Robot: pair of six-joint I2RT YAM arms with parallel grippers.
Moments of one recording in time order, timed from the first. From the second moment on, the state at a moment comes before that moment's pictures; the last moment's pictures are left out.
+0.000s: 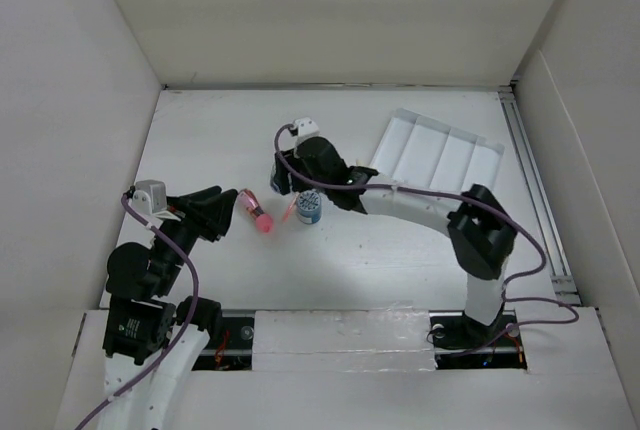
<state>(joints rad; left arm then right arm) -0.24 0.25 0.74 -0.37 0.16 -0.46 0.93 1.95 1.47 -0.03 0.20 0.37</state>
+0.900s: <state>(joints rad) -0.26 0.22 0.74 -0.36 0.22 -0.46 -0.12 1.39 0.83 0.07 0.35 0.73</state>
